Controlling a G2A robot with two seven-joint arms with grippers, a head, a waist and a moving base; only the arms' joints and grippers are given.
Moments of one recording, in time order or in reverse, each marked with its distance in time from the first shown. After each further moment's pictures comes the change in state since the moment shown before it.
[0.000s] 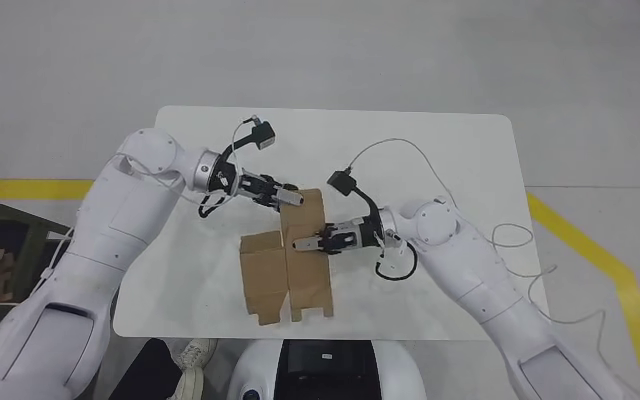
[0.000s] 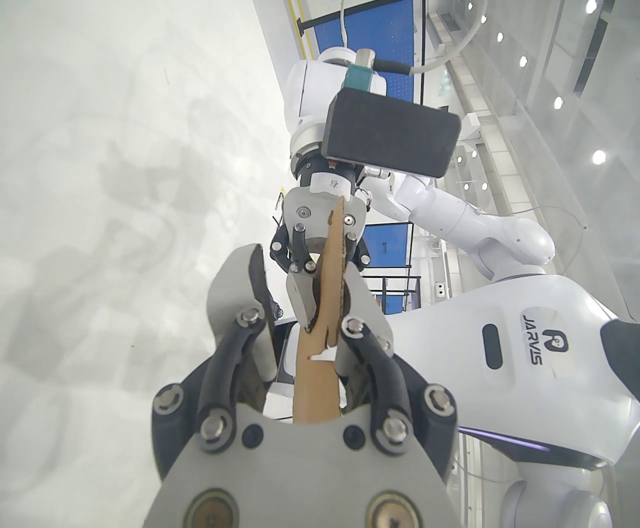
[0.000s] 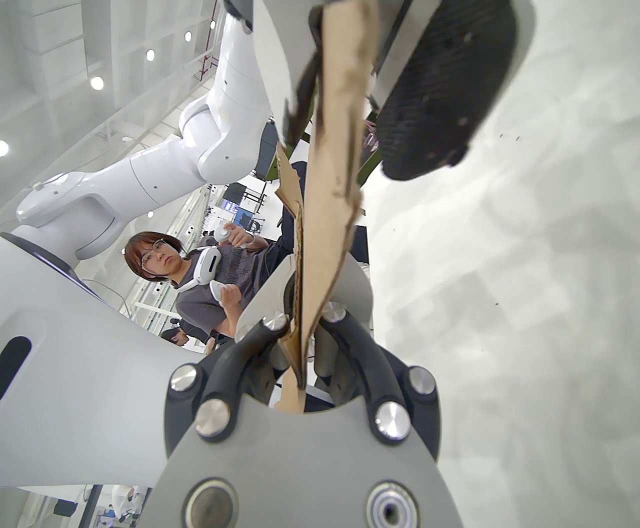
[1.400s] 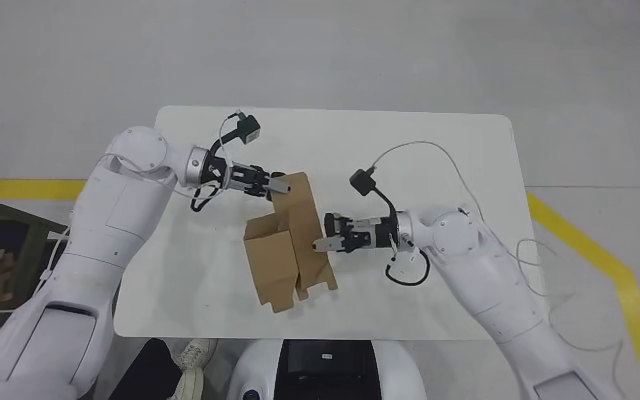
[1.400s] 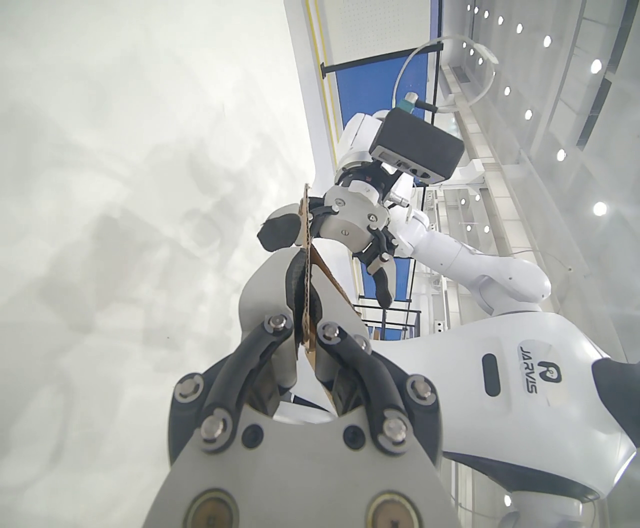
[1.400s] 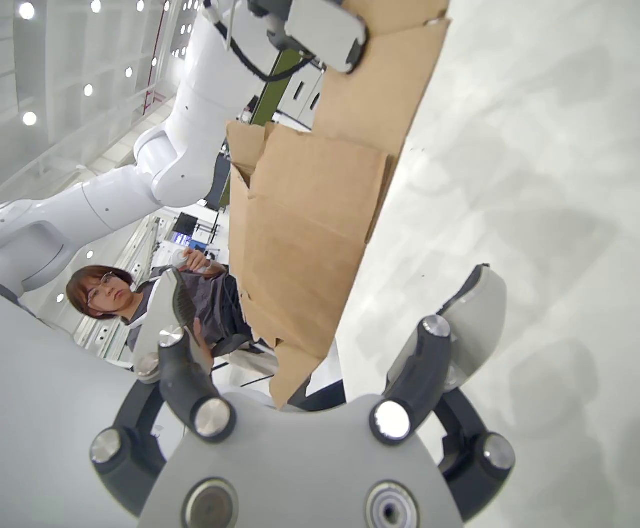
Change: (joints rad) left arm 0.012 -0.028 -0.077 0.065 0.085 0.042 -0.011; right arm -0.111 0.045 0.137 -0.146 -0.229 0.101 -0.074
